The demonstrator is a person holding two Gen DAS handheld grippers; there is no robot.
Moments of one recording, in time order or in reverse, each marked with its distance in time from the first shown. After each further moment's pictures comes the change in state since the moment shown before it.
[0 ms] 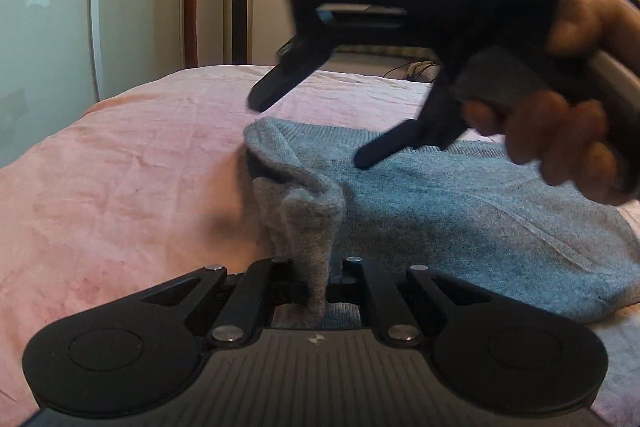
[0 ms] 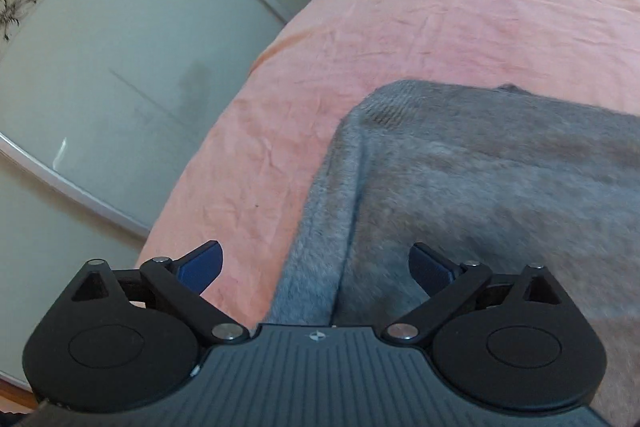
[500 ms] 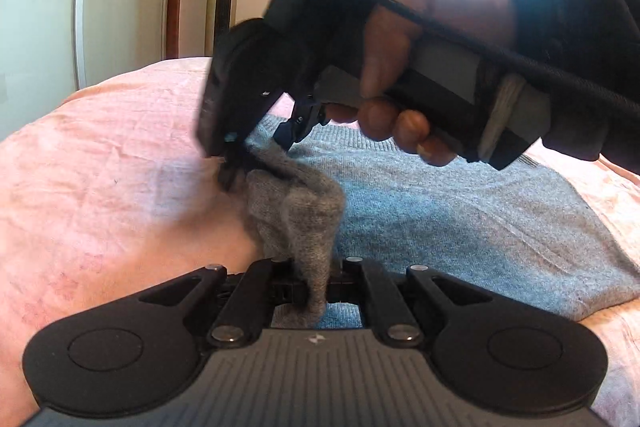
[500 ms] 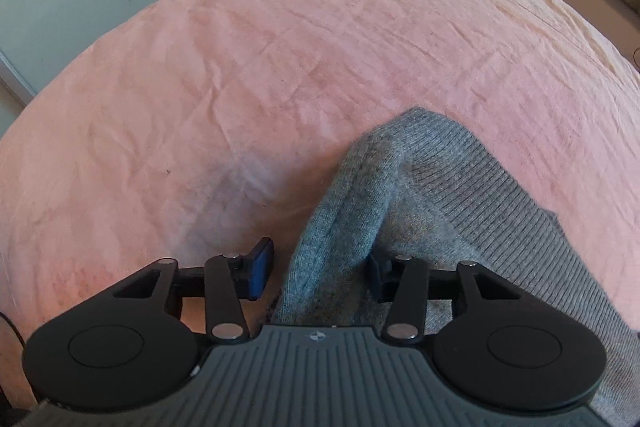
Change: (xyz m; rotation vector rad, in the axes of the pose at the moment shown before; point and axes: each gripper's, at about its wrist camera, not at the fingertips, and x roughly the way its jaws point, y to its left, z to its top) left arm -0.002 0.003 -0.006 -0.028 0.015 -0.081; right arm 0.079 0.054 0.023 -0.411 0.182 -0.376
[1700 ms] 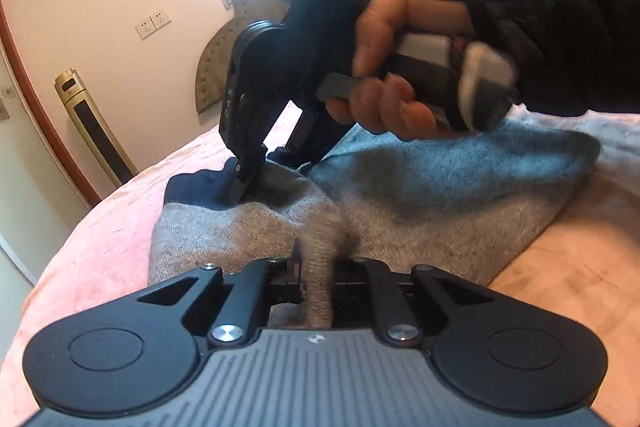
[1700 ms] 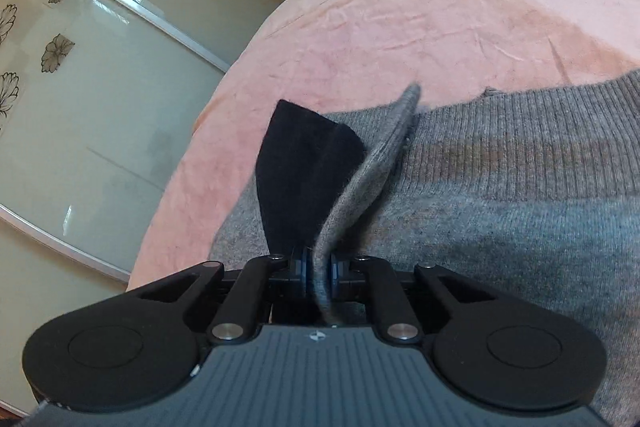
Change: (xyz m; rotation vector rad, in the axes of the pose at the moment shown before) left arm 0.029 -0.173 -0.024 0.655 -0.073 -0.053; right arm -0.065 -0.208 -0.196 0.627 -0.367 0.448
